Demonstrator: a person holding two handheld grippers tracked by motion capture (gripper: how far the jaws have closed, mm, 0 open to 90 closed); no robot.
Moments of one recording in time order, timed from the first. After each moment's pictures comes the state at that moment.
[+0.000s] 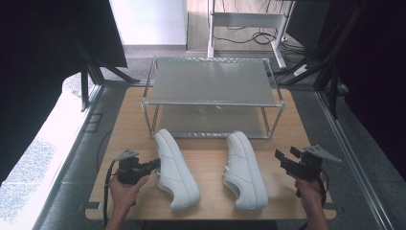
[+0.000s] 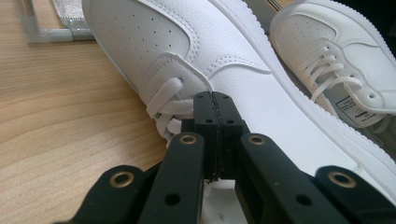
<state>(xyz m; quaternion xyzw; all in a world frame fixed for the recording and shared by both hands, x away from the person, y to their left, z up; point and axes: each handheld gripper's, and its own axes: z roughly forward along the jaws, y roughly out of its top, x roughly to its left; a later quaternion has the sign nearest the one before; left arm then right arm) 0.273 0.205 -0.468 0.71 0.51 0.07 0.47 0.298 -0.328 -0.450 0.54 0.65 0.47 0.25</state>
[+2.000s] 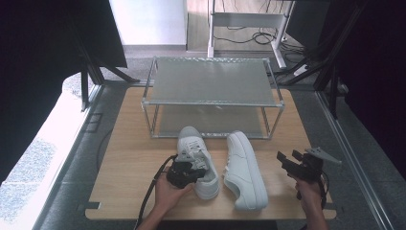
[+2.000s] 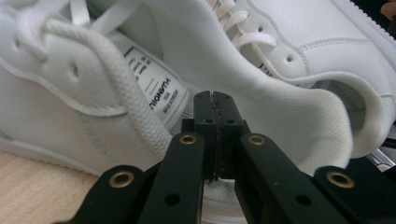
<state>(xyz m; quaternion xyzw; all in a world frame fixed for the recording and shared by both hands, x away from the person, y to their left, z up) 0.280 0.070 -0.466 0.81 0.40 0.02 0.42 0.298 -0.334 -0.460 0.58 0.64 0.45 0.24</state>
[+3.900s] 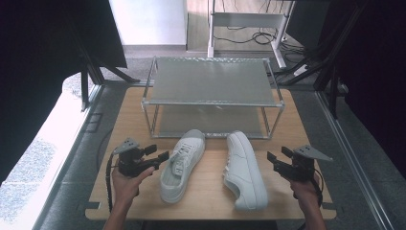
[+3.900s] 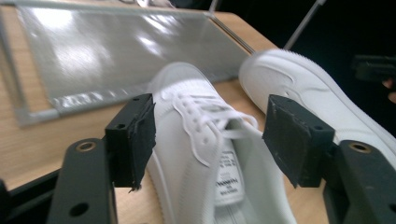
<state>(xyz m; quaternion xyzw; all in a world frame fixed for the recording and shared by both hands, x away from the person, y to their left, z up) 0.278 0.195 -0.427 0.70 0.47 0.11 0.53 0.287 -0.300 -0.433 0.49 0.70 0.46 0.25</state>
